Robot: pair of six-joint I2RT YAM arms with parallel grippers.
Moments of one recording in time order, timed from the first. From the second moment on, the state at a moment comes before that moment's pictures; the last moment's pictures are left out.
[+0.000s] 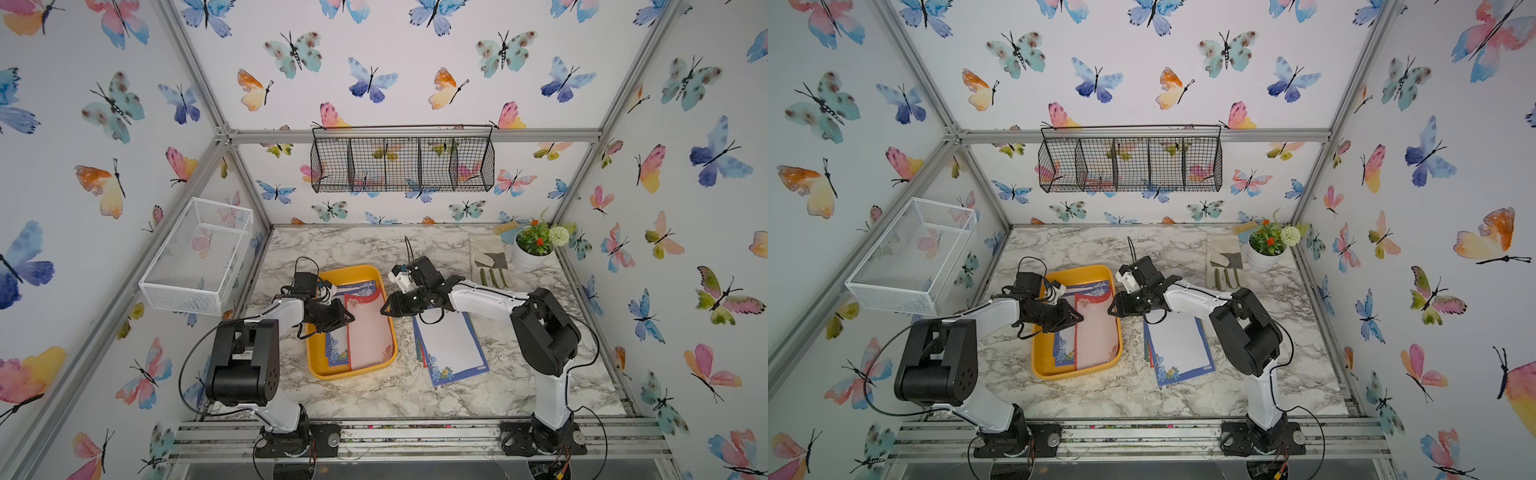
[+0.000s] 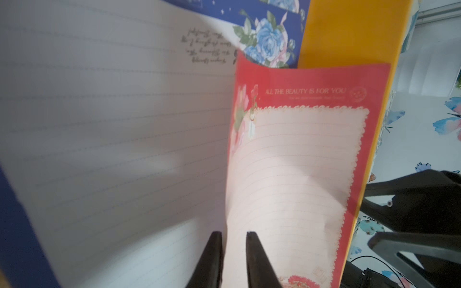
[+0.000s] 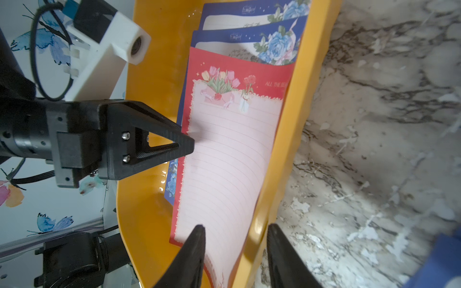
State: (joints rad) left arm -0.04 1.60 0.83 -0.42 0.65 -0.36; right arm 0.78 1.98 1.37 -0.28 -0.52 0.51
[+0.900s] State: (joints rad) left arm -0.05 1.25 1.13 -0.57 0.43 -0.25; right arm 0.78 1.62 1.38 -0.17 -0.29 0.32
